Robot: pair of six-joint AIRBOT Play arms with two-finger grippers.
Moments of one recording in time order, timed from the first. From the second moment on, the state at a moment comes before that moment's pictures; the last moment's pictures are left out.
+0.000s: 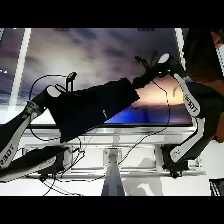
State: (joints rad) left arm -0.25 -1.24 0.68 0.79 -0.79 -1.19; right arm 0.13 -1.86 1.45 -0.86 1.34 0.95
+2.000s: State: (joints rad) left arm -0.25 -0.80 1.00 1.17 -0.76 -1.13; right arm -1.08 -1.06 1.79 -1.59 1.69 1.89
